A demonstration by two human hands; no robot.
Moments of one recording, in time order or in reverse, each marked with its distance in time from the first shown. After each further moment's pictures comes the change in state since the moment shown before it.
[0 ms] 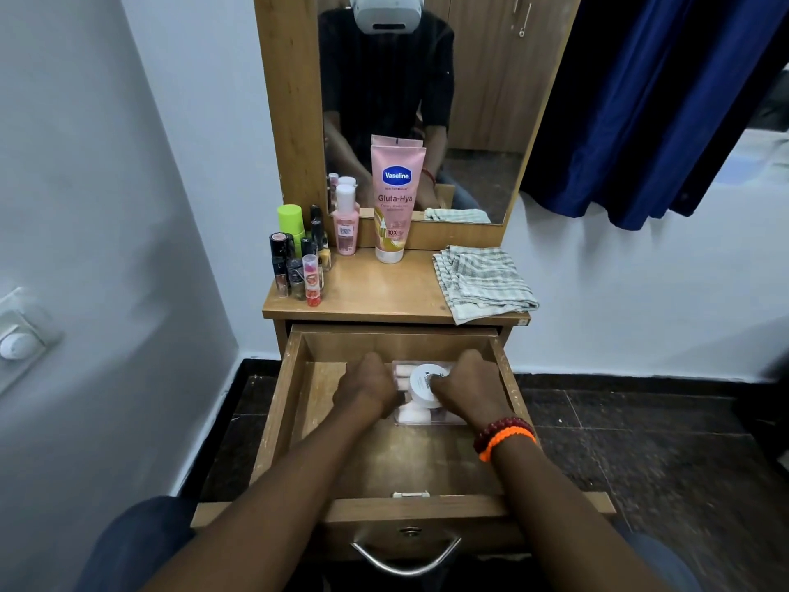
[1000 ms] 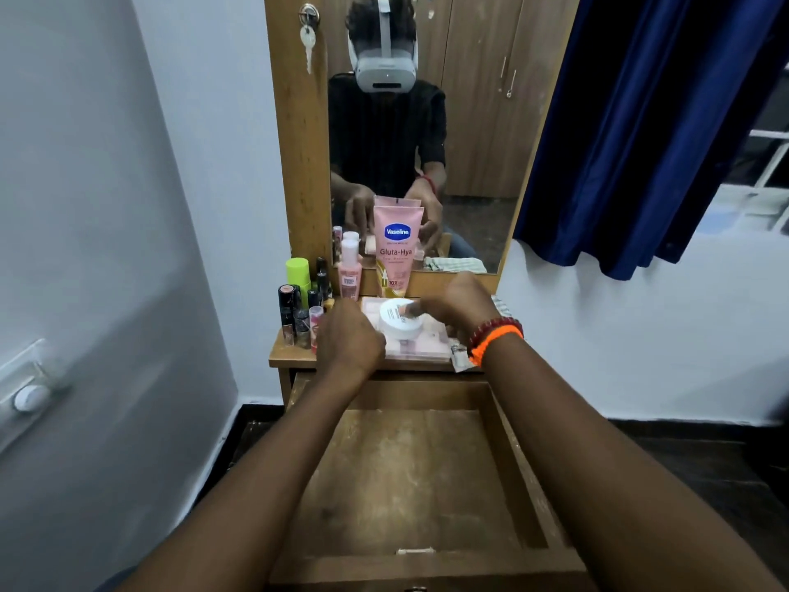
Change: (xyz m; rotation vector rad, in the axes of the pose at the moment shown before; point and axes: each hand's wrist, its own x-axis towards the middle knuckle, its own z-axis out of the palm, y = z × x) left_hand -0.024 0.054 -0.106 -0.217 0.463 0.240; right_hand 0.056 -0.121 -0.083 0.270 0.043 -0.081
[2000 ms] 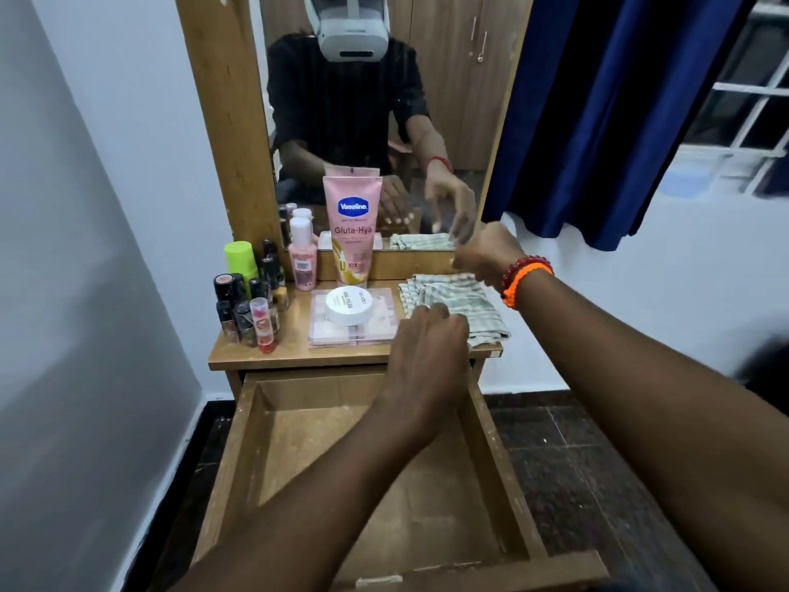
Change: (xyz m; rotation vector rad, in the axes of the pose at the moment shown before) left_hand -0.050 0.054 0.088 0.271 -0.117 0.659; right_hand 0.085 0.038 -0.069 -0.175 0.160 -0.063
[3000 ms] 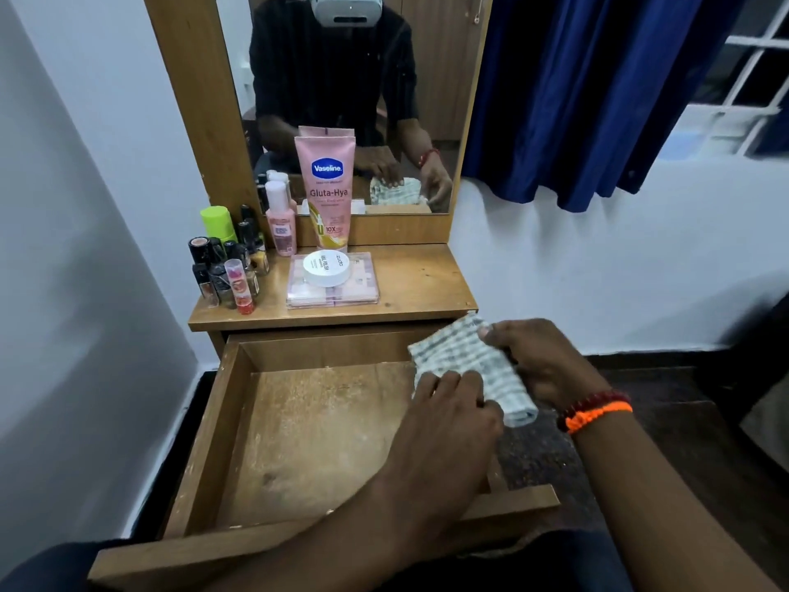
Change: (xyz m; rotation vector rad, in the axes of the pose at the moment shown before) left_hand -0.103 0.038 0.028 0.067 -0.050 0.378; right_hand -0.121 0.143 -0.002 0.785 -0.248 0.360
